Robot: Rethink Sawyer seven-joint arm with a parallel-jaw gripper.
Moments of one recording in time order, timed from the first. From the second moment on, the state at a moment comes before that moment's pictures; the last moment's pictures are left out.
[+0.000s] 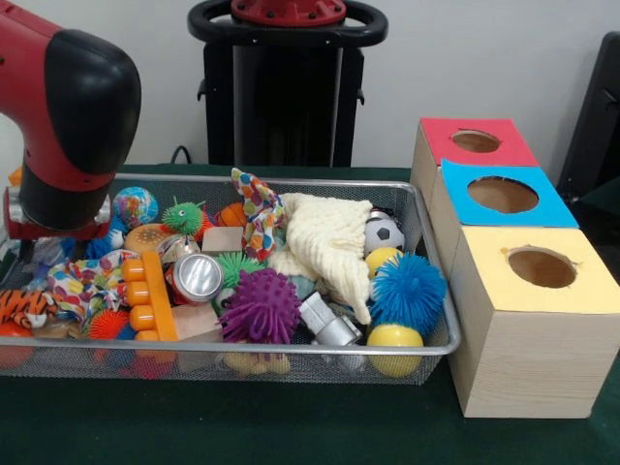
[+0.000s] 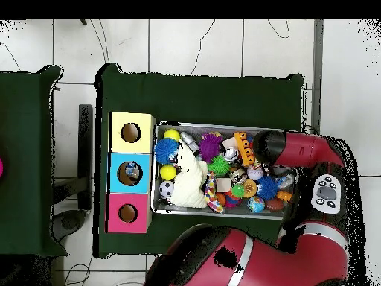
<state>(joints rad) -0.39 -0.24 -0.24 1.08 -0.34 0.88 1.16</state>
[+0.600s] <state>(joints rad) -0.37 -0.24 -0.29 1.06 -0.34 0.92 1.16</state>
